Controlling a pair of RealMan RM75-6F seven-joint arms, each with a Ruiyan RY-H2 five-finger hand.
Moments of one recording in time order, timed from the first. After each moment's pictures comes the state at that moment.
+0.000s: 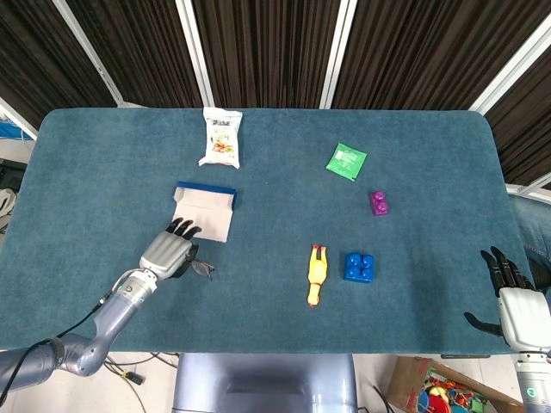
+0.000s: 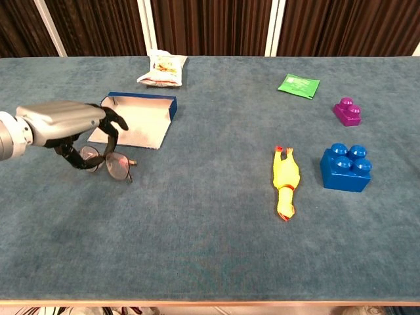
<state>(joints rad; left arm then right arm) -0.72 -1.48 -0.08 -1.47 1.12 0.86 0.41 0.05 -1.11 0.07 -1.65 -1.44 1.46 -0.03</state>
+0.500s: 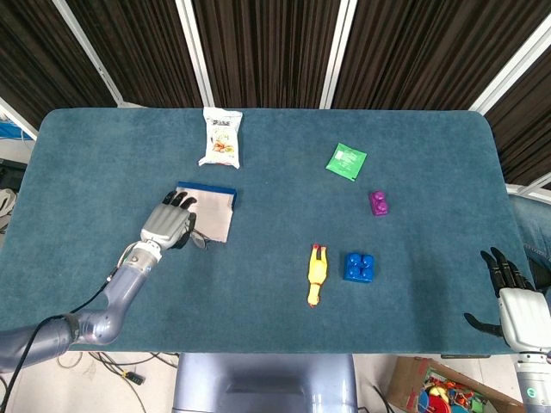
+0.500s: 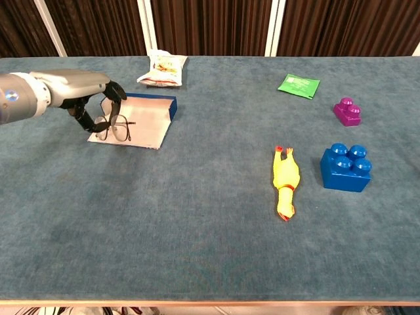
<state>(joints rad) -0.84 -1.51 -0.19 -1.36 0.85 0.79 0.51 0.05 -1.11 0.07 -1.65 -1.44 1.45 -0.03</state>
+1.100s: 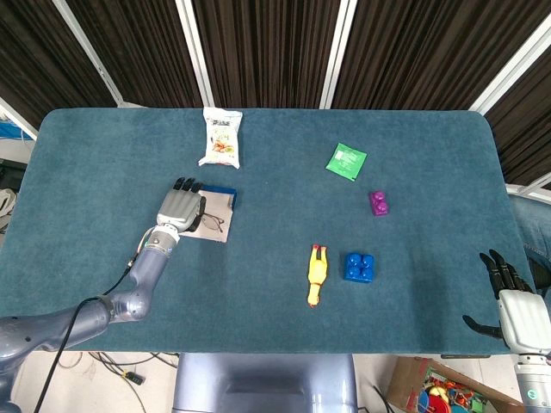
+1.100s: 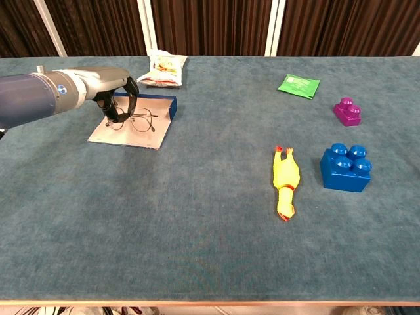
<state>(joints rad) -0.97 -1.69 -0.23 -1.09 0.70 0.76 0.56 0.05 -1.10 0.06 -1.67 -1.43 1.44 0.00</state>
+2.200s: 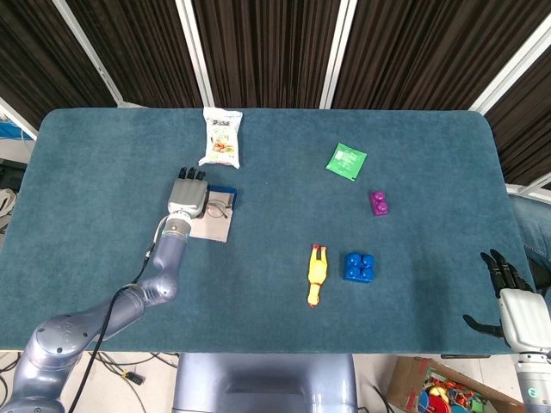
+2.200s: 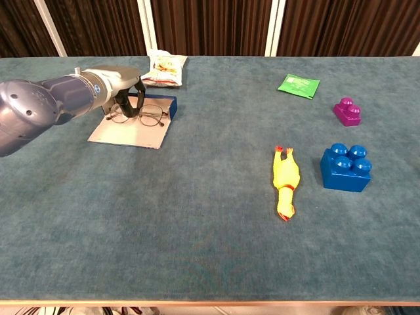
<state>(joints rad) -1.09 -1.90 -0.29 -0.72 0.57 0.69 0.64 0.05 -1.09 0.07 -1.67 -1.42 1.42 0.01</state>
